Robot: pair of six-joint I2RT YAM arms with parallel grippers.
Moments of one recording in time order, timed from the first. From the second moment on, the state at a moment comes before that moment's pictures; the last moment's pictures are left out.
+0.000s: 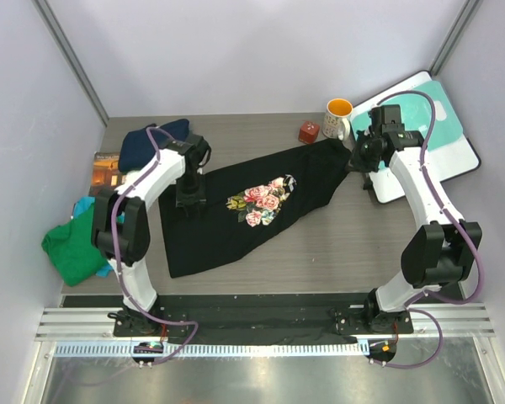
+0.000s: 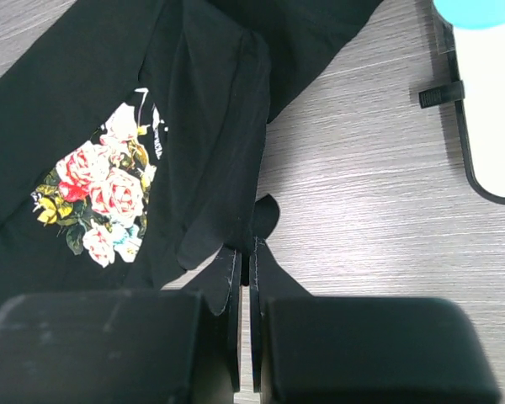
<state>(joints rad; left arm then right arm) -0.33 1.87 1.52 -1.13 -0.08 -0.42 0.04 1.58 1.49 -0.84 -0.09 0.35</state>
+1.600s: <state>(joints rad) -0.36 1.52 0.82 -0.99 -0.09 -0.79 0.04 1.54 1.38 -0.89 -0.23 0.40</state>
